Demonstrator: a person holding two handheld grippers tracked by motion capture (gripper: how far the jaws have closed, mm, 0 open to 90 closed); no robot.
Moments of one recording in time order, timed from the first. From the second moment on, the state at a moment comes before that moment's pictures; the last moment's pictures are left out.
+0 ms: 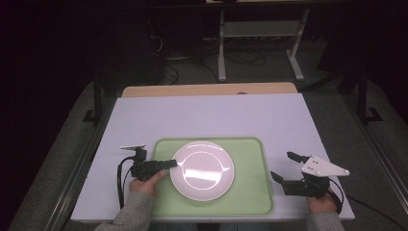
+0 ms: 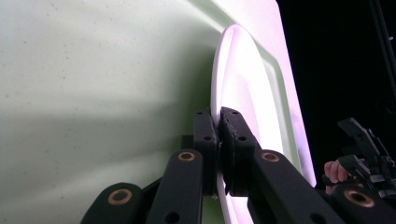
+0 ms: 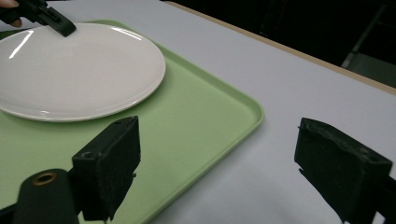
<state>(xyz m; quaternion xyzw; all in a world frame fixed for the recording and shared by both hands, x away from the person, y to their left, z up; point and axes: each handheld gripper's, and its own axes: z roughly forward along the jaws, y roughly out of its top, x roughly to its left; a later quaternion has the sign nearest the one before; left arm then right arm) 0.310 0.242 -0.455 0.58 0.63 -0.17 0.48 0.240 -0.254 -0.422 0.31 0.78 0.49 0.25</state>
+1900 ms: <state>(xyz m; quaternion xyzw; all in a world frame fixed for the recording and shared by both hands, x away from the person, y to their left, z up) 0.295 0.257 -0.419 0.67 0.58 -0.01 0.46 0.242 -0.255 -0.424 0.32 0.78 0.48 0.25</state>
